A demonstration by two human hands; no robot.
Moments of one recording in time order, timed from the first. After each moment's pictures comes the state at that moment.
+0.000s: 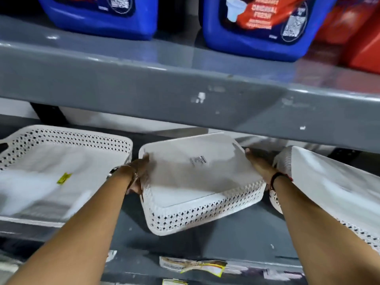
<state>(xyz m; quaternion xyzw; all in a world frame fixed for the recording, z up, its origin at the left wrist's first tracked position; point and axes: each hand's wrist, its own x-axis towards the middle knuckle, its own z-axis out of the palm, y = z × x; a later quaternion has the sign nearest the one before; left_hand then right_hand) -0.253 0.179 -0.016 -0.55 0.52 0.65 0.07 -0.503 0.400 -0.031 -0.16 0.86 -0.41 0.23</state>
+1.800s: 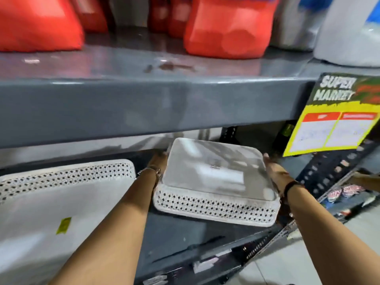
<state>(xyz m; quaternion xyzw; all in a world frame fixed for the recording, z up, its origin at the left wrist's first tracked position) -0.522 0.447 -0.009 -0.30 0.81 0.50 -0.01 -0.623 0.732 -0.013 0.09 0.87 -0.48 0.09</state>
